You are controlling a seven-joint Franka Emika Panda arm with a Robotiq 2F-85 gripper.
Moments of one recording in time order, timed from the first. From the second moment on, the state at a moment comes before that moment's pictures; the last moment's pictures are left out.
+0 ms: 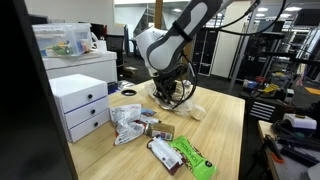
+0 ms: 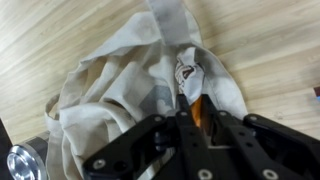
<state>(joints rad) 0.12 0.63 -0.28 -1.83 -0.25 2.19 0.58</state>
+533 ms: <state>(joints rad) 0.11 0.44 -0.24 -1.93 -0.24 2.28 0.58</state>
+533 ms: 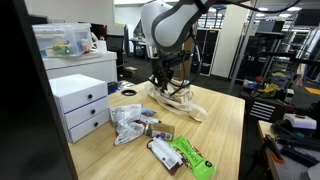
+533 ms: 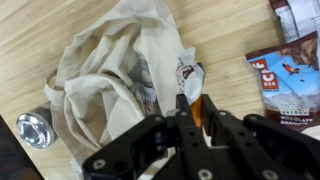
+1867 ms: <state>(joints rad) 0.09 0.39 -0.15 -2.04 -0.24 2.40 0.58</state>
